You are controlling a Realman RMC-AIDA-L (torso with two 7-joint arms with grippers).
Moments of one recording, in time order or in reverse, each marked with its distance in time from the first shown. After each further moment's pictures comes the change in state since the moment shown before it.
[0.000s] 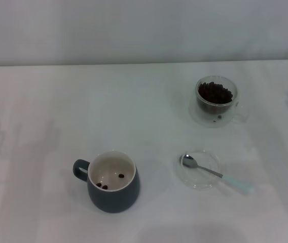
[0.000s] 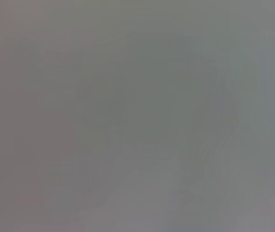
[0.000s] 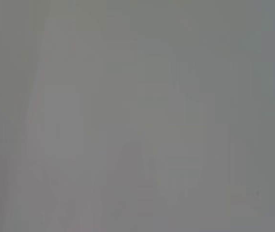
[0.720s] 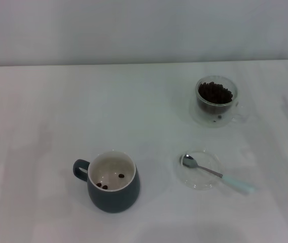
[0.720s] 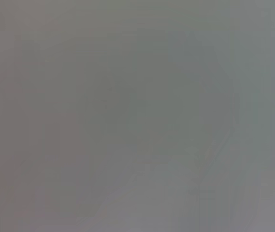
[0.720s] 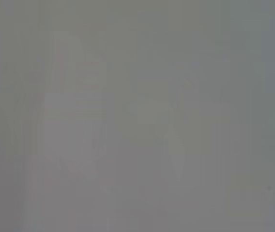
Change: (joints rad) left arm 0.014 0.001 0.000 0.001 -0.022 0.001 -0.002; right arm 0.001 0.001 0.003 0.067 -0.004 -0.053 0.004
